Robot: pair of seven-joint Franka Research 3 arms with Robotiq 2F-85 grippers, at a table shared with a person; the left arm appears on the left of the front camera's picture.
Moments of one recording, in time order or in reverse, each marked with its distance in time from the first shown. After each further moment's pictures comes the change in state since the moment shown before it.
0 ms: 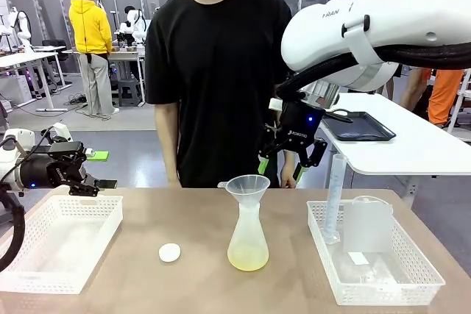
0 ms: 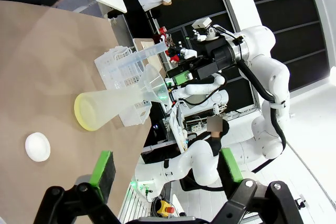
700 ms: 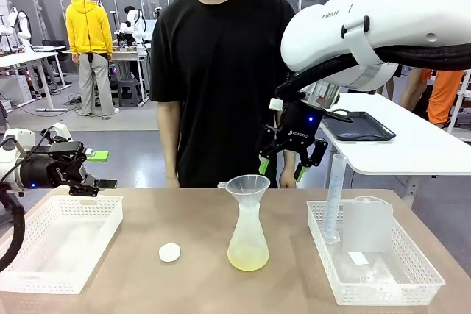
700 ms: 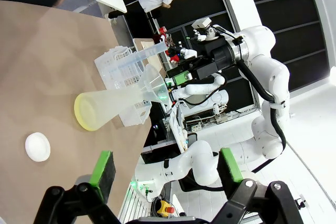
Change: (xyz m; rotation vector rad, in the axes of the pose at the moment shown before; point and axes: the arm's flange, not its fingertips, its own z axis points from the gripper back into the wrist) left arm 0.000 0.000 0.000 0.000 0.000 0.000; right arm 0.000 0.000 -0.001 -0.005 0.002 0.001
